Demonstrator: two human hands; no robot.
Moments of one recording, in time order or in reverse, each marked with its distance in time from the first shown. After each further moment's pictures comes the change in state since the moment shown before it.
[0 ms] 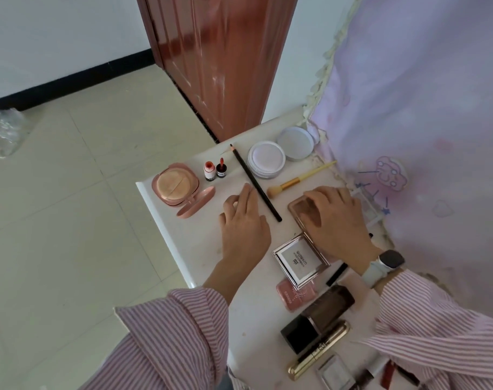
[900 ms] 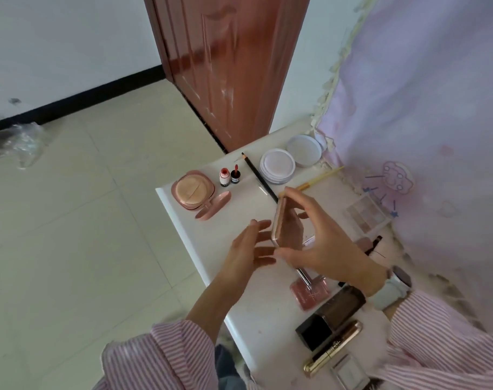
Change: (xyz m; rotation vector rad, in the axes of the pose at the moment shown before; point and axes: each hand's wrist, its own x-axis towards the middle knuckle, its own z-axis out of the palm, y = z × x) left_hand -0.042 -0.011 -0.042 -1.232 -0.411 -0.398; right_hand -0.026 -0.054 -0.038 0.804 -0.201 -0.157
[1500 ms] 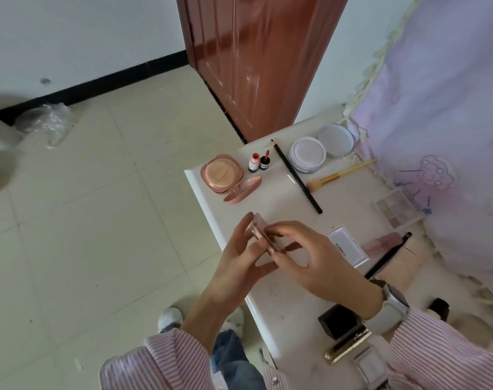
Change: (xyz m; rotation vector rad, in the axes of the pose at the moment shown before) left_hand -0.035 -0.024 -0.049 -0.300 -0.110 0.123; right_hand -0.010 -0.022 0.062 0.009 -0.059 -0.098
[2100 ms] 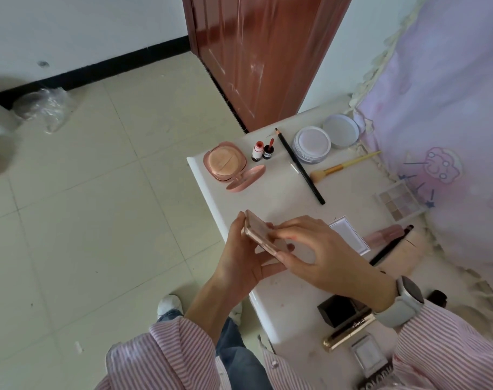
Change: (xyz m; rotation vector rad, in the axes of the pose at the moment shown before) left_hand -0.005 0.002 0.007 -0.221 0.090 -0.239; right_hand -0.004 -0.001 -0.009 -0.221 -0.074 -0.095
